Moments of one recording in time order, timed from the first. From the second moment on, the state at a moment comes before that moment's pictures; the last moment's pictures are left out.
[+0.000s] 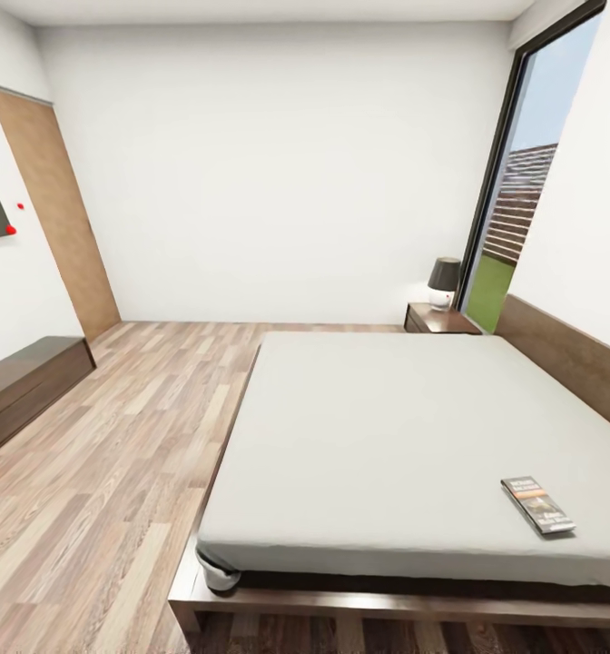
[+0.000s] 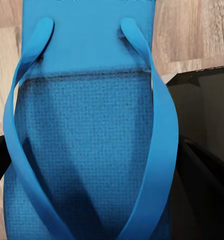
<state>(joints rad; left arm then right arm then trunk) -0.14 -0.02 -0.22 -0.02 0.05 -0.14 0.10 -0.22 0.01 1.05 -0.11 -1.23 -0.13 -0.34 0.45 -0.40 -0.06</state>
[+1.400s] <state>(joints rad) -0.14 -0.02 -0.23 -0.07 0.05 -0.22 0.10 -0.22 0.01 1.05 -0.11 -1.23 -0.13 -0.34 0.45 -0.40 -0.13</state>
